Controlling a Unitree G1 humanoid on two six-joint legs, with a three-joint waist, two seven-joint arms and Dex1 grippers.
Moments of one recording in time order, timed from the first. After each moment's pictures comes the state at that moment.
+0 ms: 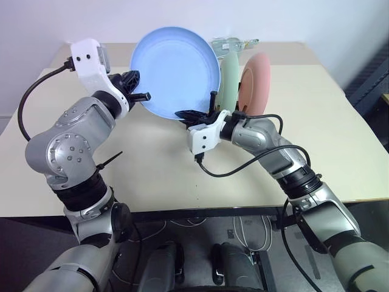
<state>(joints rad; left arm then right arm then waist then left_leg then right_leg) -0.83 0.21 0.44 -0.42 -0.55 1.26 0.03 -0.84 -0.44 0.42 0.18 -0.49 -0.35 0.55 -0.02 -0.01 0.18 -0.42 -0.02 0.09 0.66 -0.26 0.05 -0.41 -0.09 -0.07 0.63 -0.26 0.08</state>
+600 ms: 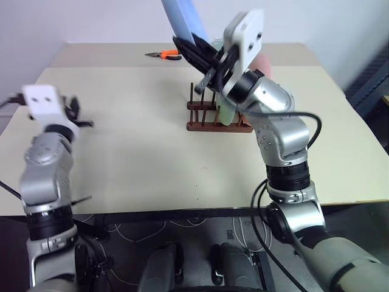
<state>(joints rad) -0.36 0.49 0.29 -0.18 -0.23 0.51 -0.17 -0.95 -0.09 -0.03 -0.12 0.45 0.52 0.51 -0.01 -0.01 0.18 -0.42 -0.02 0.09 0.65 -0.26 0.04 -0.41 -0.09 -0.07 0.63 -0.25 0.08</state>
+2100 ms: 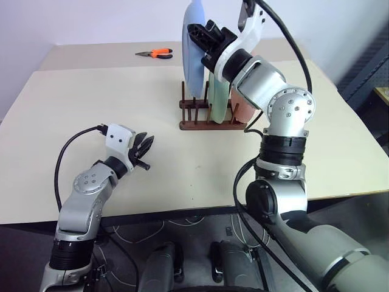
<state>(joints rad) -0.20 0.42 0.09 -0.32 -0.29 0.49 -0.40 -1.15 0.06 -0.36 0.14 0.88 0.89 -0.10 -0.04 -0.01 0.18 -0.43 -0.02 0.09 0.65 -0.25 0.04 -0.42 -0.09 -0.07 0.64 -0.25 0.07</state>
